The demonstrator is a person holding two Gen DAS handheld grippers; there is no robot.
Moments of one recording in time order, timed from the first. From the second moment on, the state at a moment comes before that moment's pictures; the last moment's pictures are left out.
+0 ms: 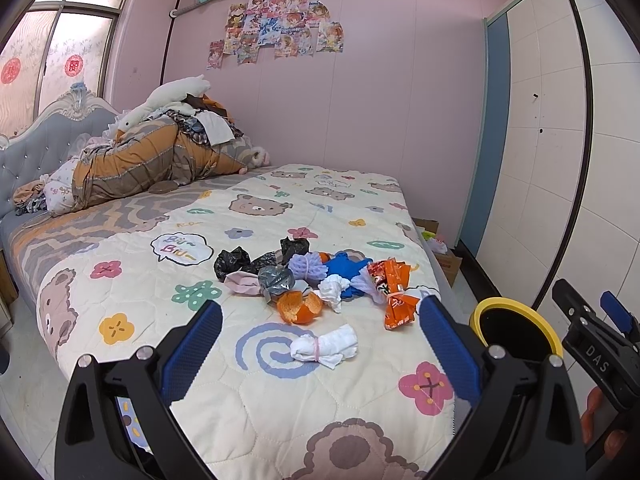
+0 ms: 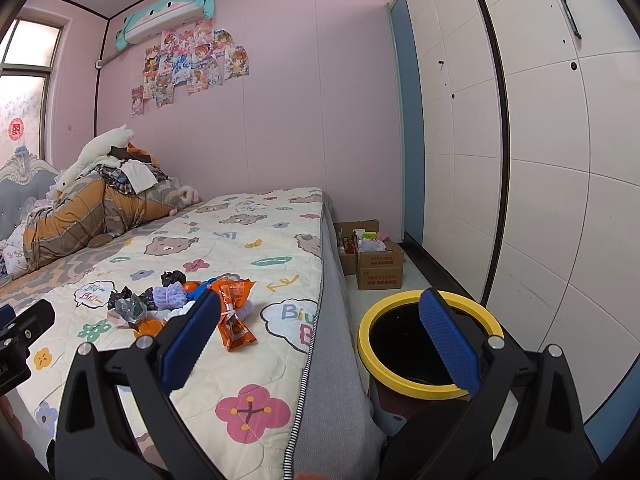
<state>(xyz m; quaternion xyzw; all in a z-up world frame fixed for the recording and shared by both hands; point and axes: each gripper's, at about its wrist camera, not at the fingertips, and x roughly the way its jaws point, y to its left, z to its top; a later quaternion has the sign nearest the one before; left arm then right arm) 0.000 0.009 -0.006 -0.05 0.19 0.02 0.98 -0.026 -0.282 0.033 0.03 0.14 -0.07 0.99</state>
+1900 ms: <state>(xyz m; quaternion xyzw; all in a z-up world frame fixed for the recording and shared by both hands) 0.116 0.113 -0.058 -0.13 0.30 0.06 0.94 0.133 -0.234 -0.013 -0.04 0.27 0.08 0.96</state>
